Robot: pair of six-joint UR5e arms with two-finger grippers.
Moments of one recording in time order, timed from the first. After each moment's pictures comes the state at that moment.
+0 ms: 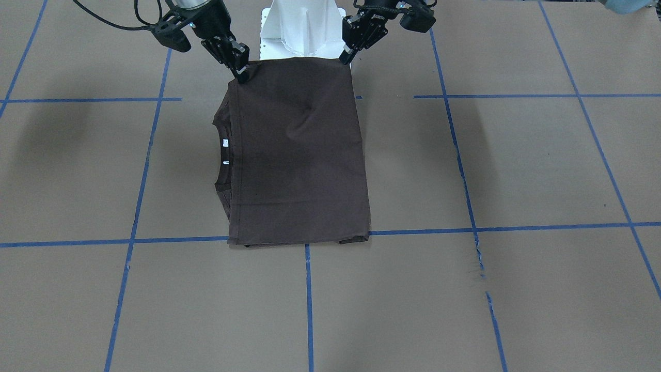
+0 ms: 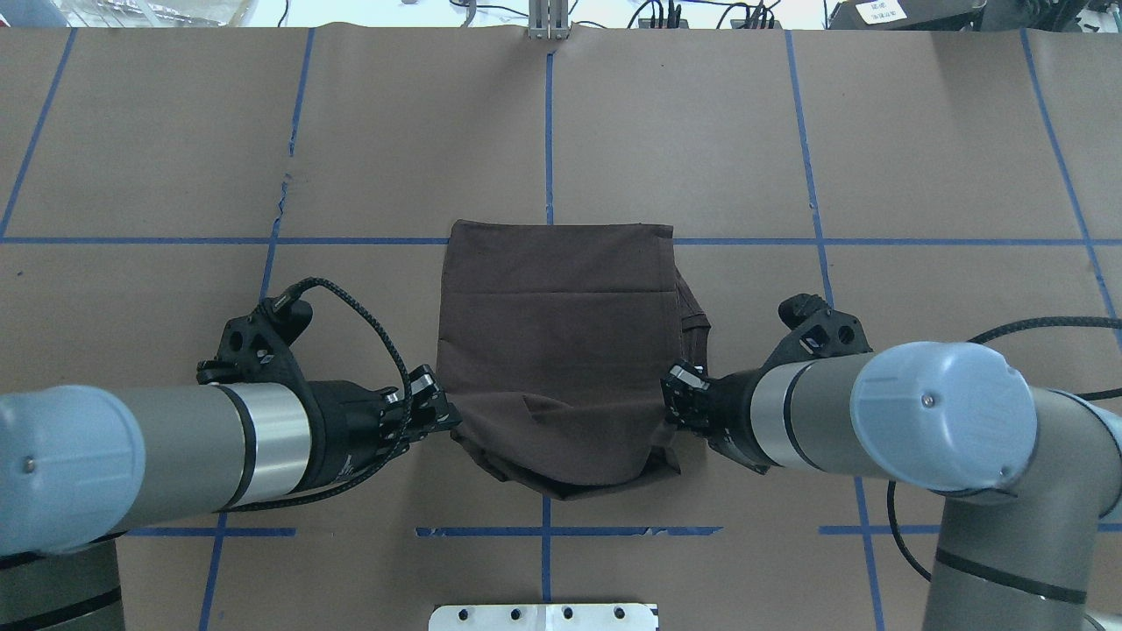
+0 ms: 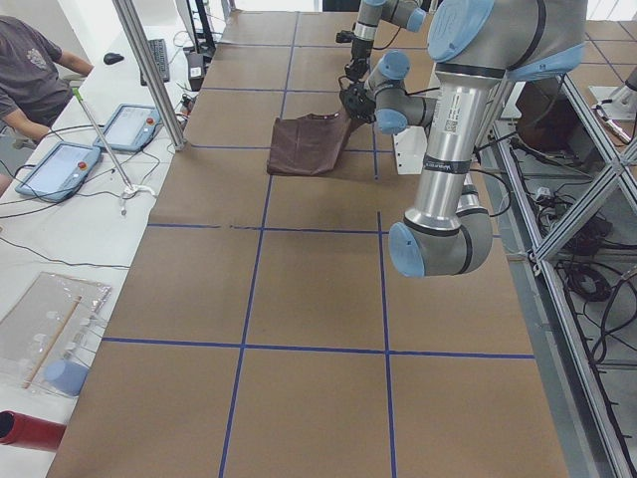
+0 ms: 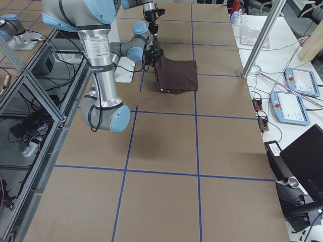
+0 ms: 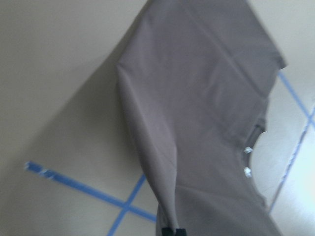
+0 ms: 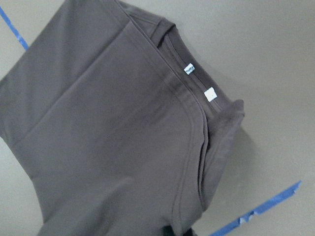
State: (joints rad) left arm -0.34 -1.90 -2.24 -1.88 -1.61 -1.98; right arm 0.39 -1.25 2.22 -1.49 1.70 2.07
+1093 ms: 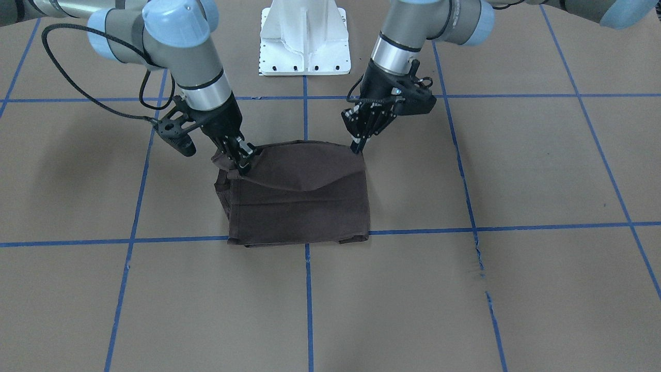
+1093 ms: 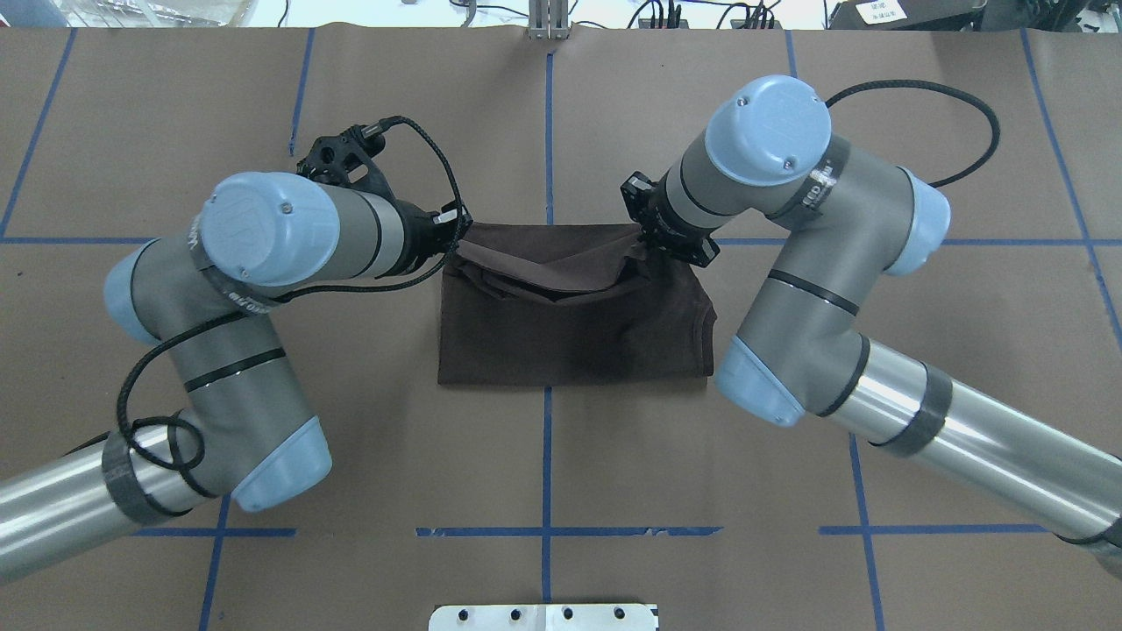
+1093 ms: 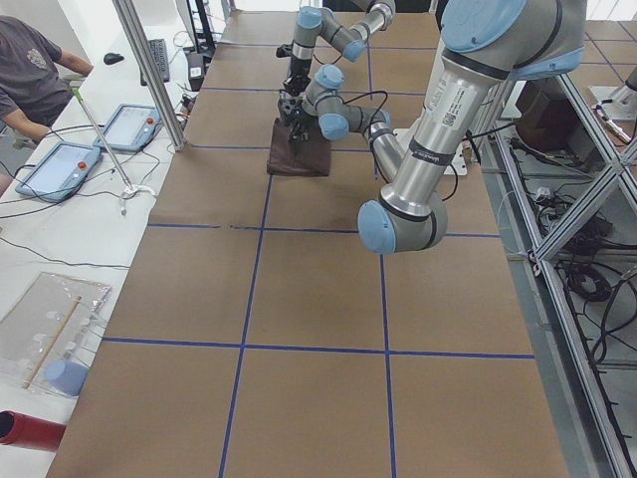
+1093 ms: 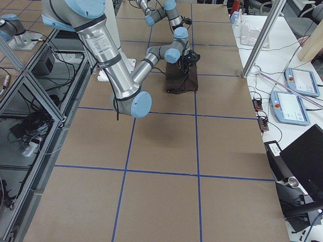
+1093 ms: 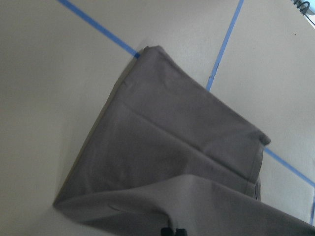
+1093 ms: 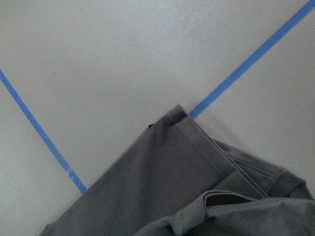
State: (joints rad) left arm -0.61 -2.15 -1.70 -1.95 -1.63 -1.65; right arm 0.69 -0.91 1.59 -1.35 1.88 1.87
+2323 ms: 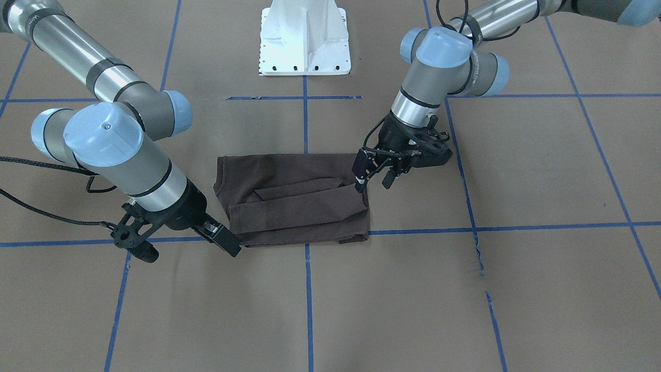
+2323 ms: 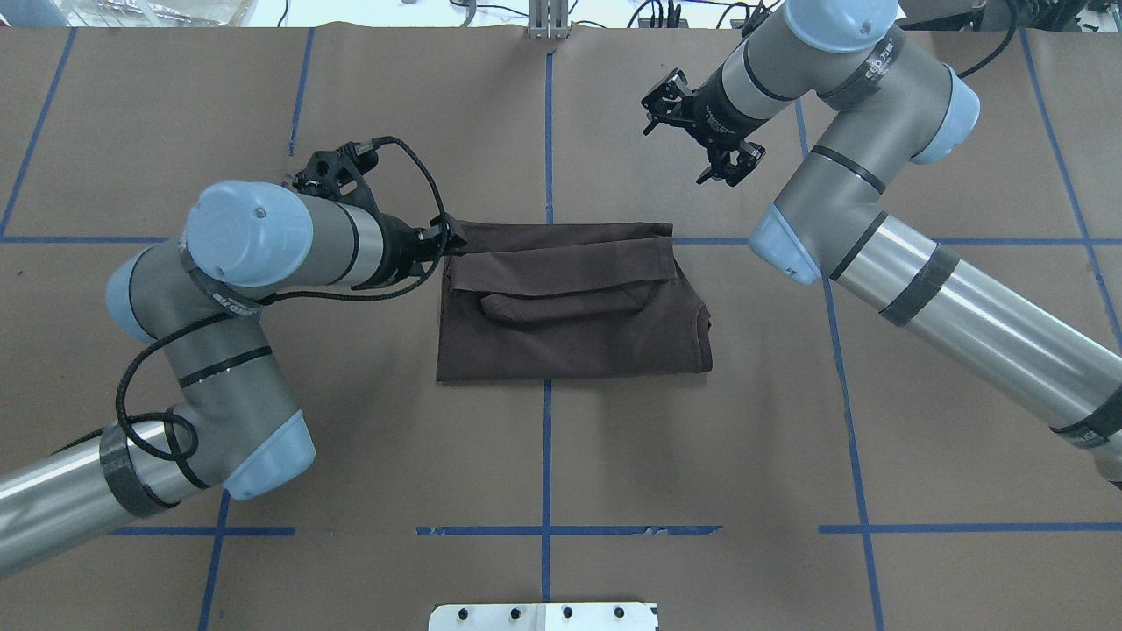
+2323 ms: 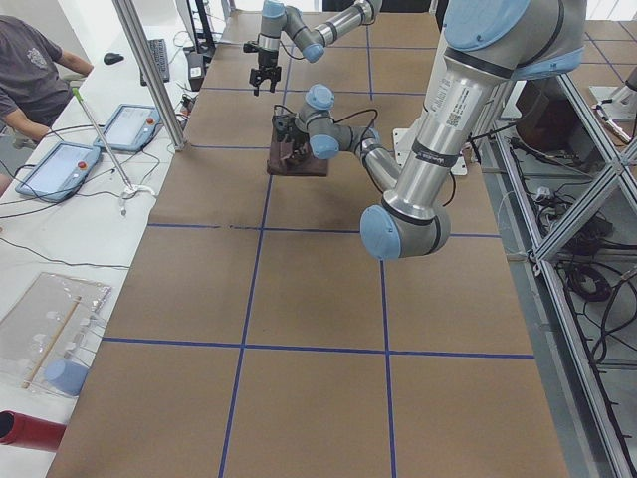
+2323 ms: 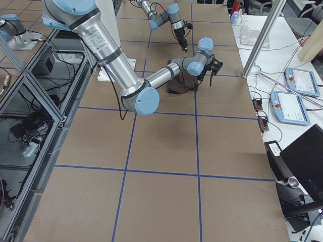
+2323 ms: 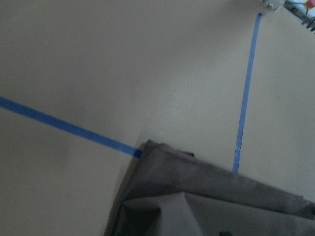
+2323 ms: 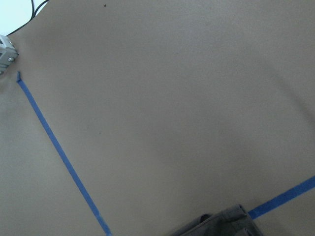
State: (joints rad) left arm -0.56 -2.07 -1.71 -2.04 -1.71 -1.59; right arm 0.87 -0.88 1.36 -1.09 2.12 1.73
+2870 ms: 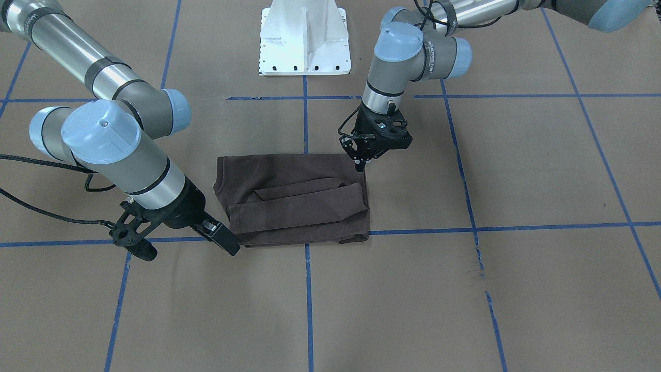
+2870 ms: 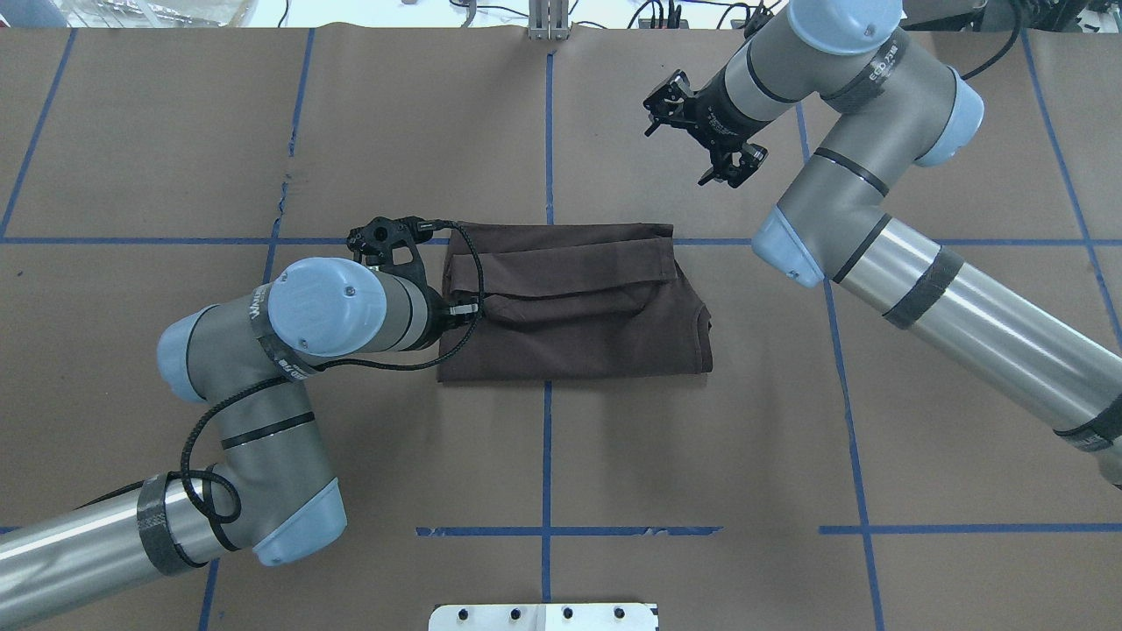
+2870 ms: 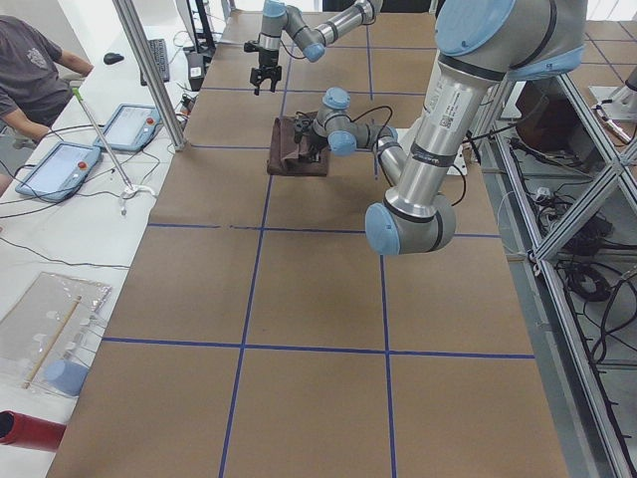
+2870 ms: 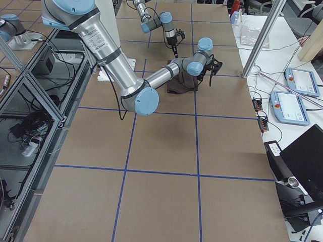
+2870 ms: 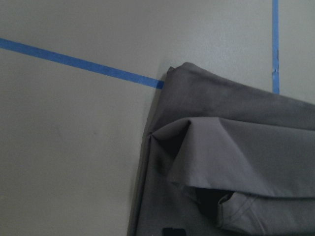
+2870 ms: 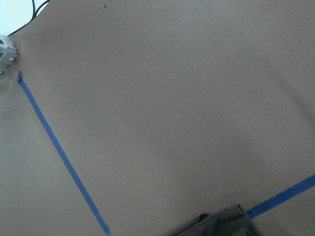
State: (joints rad) left arm -0.48 -2.11 -1.68 -1.91 -1.64 -1.42; right arm 0.87 -0.88 1.37 -1.09 2.11 1.73
